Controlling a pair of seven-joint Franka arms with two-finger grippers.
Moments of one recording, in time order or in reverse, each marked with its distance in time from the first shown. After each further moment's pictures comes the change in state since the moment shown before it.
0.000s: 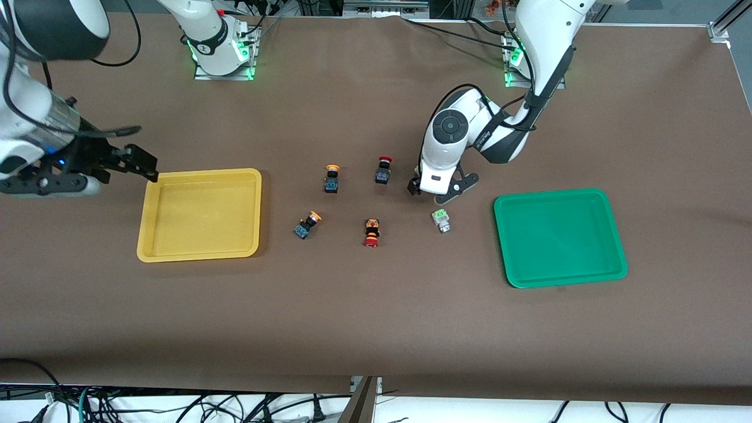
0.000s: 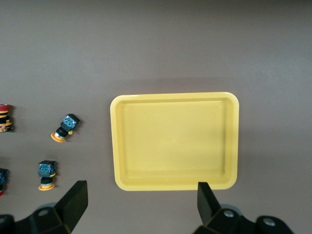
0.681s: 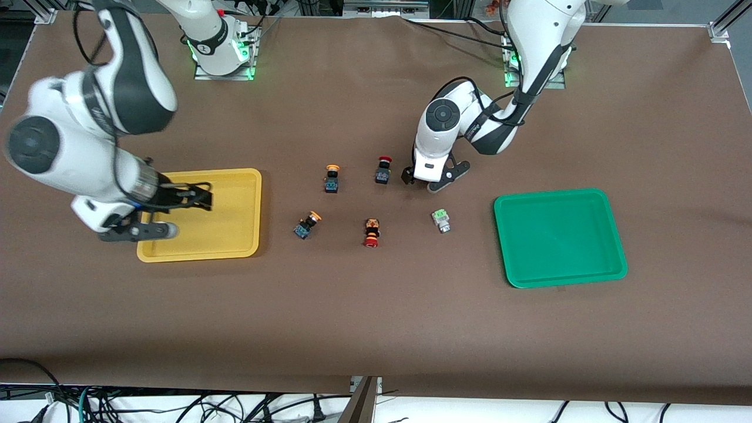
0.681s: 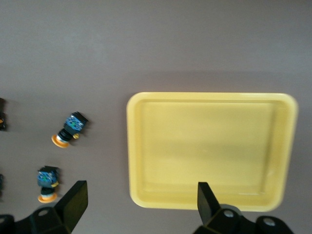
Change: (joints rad) left arm -0.012 0.001 -0.037 -0.068 0.003 0.067 -0.075; right arm 0.105 0.187 0.011 -0.001 0.002 0.104 0.081
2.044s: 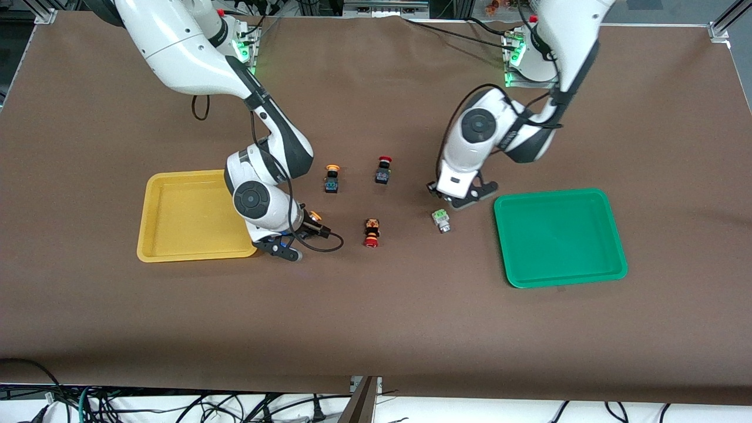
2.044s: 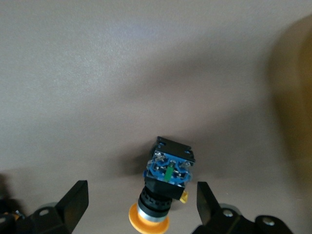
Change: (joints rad) left arm 0.190 -0.096 0.009 0.015 0.018 -0.042 0.385; right arm 0.265 0.391 -0.002 -0.002 0.043 0.416 0.617
